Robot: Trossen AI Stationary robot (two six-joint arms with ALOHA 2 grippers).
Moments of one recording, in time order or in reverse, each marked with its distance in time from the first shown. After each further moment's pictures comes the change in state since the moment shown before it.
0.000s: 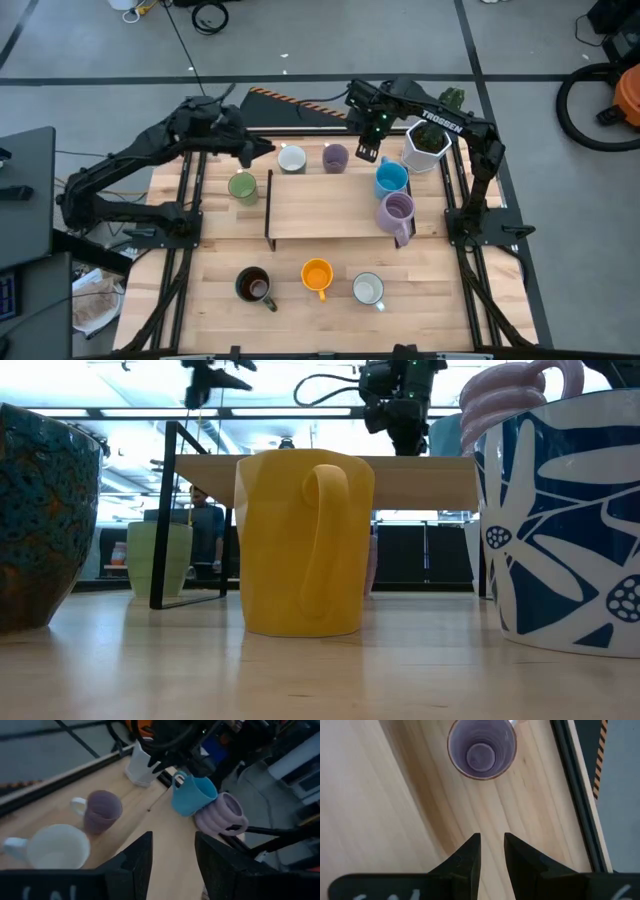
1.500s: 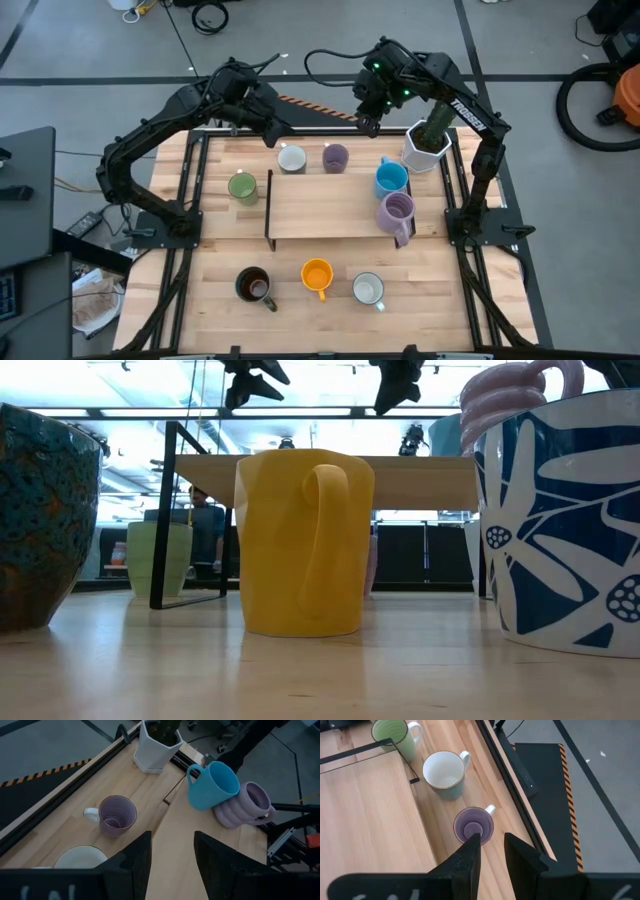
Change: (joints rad) left arm 0.072 0.388 0.485 -0.322 0.066 0.255; right arm 0.004 -0.001 0.411 -0.015 -0.018 0.025
